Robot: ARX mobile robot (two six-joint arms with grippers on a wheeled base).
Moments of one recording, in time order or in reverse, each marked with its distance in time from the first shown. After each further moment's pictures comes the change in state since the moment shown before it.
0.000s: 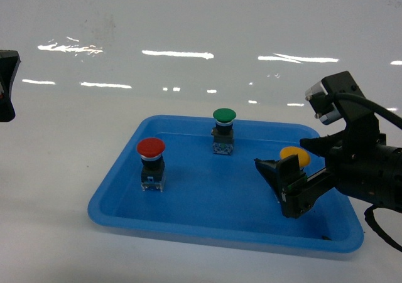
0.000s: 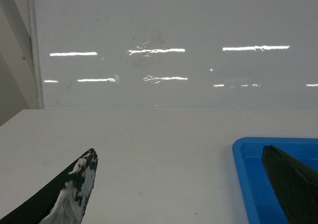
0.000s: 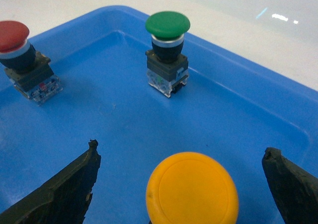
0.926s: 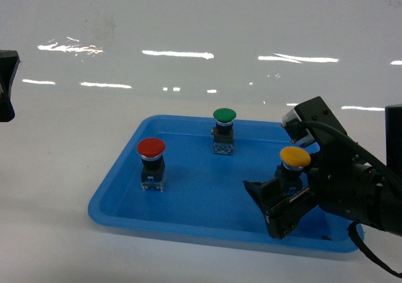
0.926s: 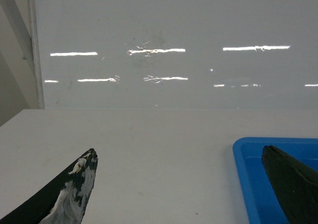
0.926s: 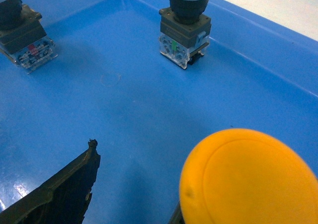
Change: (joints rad) left arm 0.000 0.000 0.000 0.000 0.000 0.000; right arm 0.040 0.082 0.029 -0.018 0.037 -0.045
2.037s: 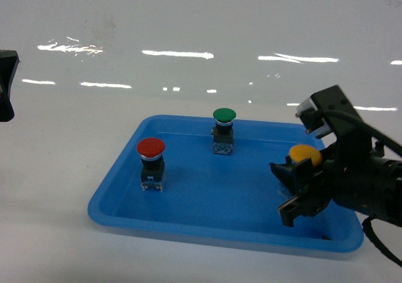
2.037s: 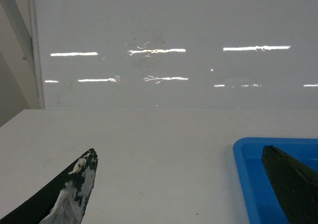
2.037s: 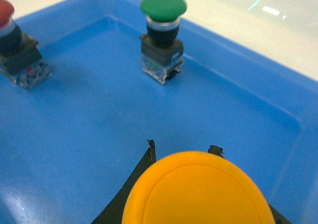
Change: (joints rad) left arm 0.000 0.000 0.000 0.000 0.000 0.000; right arm -0.023 -0.086 -0.050 0.012 0.020 0.011
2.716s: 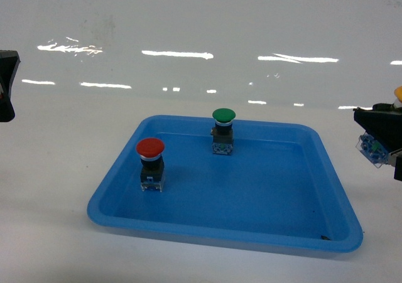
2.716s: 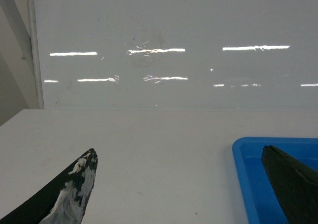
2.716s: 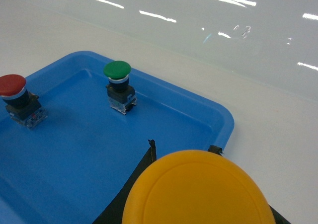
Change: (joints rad) left arm 0.000 0.000 0.000 -0.001 0.000 0.000; right arm -0.143 -0.419 -0.191 -0.083 -0.020 0.059
